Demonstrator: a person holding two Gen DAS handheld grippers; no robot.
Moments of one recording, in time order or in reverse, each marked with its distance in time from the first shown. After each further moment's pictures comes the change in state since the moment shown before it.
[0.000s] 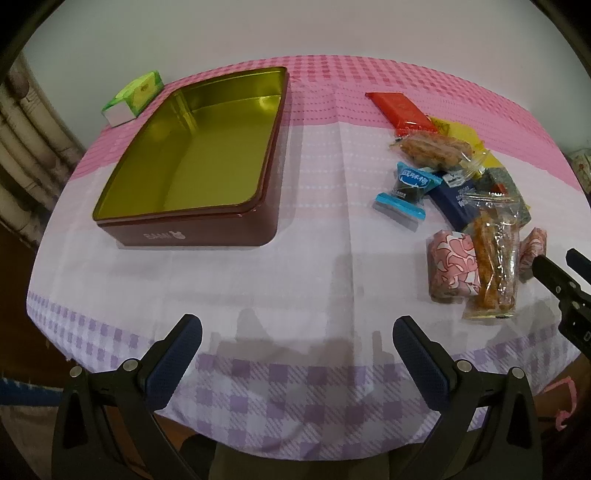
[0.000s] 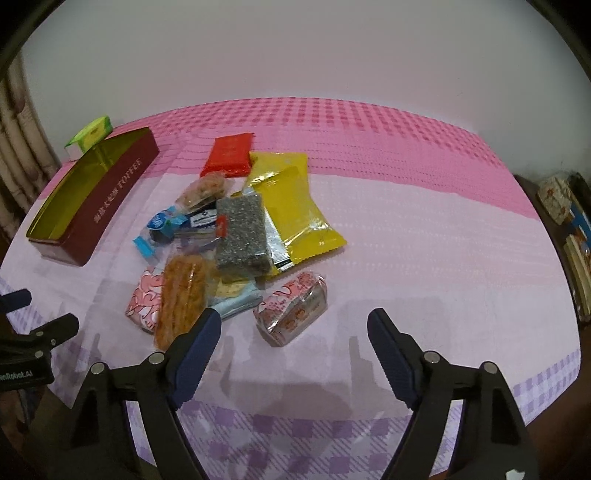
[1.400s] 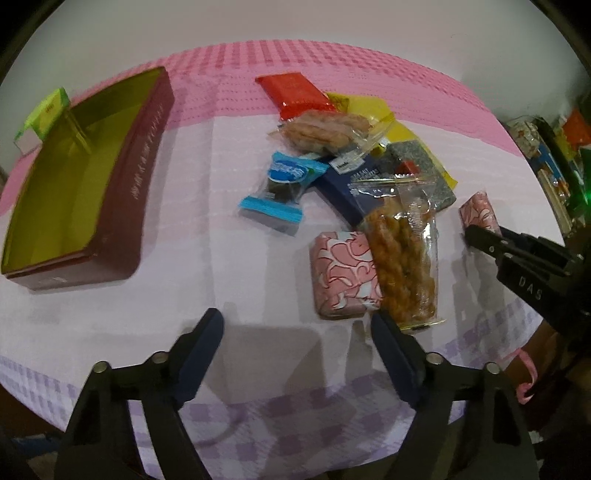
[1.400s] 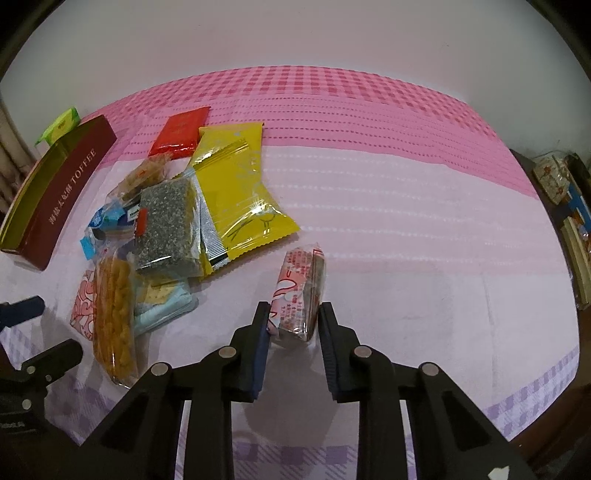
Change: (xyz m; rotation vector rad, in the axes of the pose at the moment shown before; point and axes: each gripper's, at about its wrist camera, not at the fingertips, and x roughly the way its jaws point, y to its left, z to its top) left arm 0.017 -0.055 0.017 0.137 0.071 -0.274; right arm 0.033 -0.035 0.009 0.042 0.115 -0.030
